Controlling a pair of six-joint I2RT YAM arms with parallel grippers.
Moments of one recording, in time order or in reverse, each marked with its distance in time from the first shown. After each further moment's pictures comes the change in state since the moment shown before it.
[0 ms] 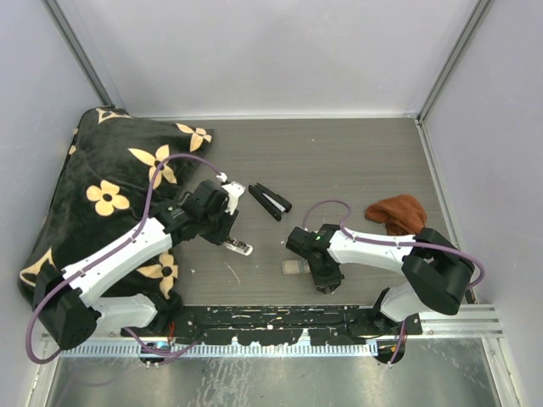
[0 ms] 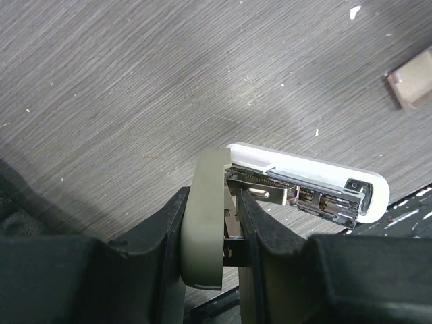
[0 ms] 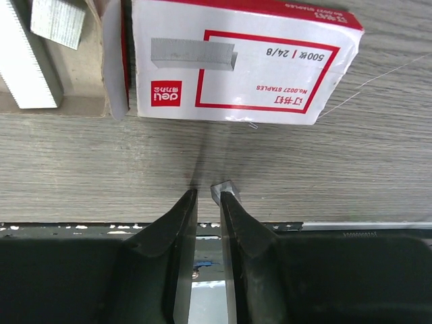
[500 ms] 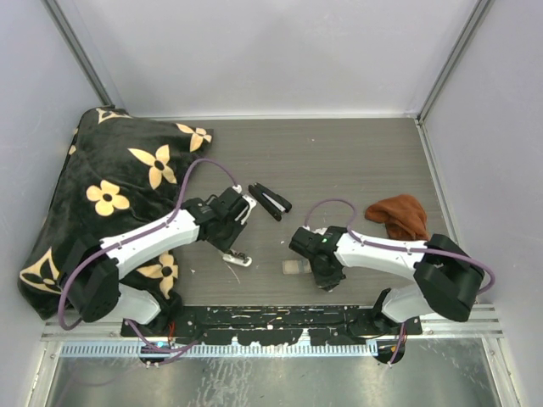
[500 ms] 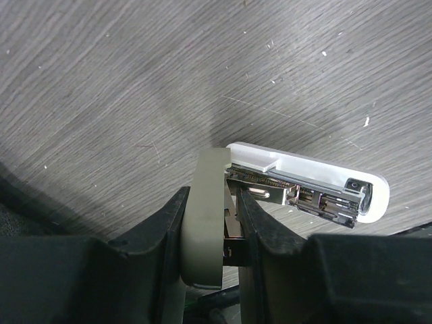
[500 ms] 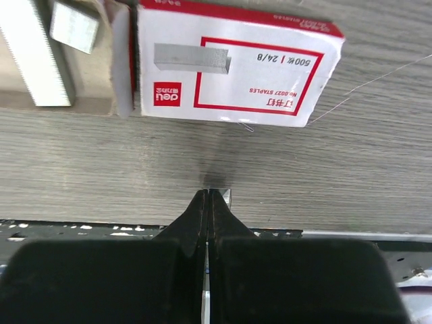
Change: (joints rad) left arm -0.053 0.217 0.002 -0.023 -0.086 -0.018; right arm -0.001 -0.049 -0.037 0.032 0.021 0.004
